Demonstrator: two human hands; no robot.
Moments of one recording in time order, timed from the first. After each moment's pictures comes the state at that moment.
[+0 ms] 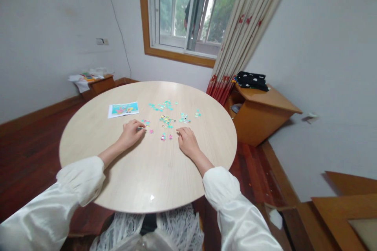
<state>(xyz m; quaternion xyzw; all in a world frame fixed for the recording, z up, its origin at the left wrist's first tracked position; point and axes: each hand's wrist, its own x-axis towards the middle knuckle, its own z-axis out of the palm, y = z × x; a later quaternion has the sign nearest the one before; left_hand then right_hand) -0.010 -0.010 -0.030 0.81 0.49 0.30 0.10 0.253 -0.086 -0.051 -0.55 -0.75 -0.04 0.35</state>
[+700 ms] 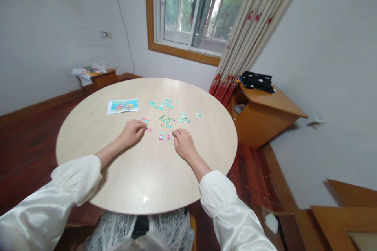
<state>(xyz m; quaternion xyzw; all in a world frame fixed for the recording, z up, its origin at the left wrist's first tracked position) -0.004 -0.006 -0.040 0.85 0.43 0.29 0.10 0.245 -0.092 -0.045 -0.55 -0.78 -0.04 0.29</state>
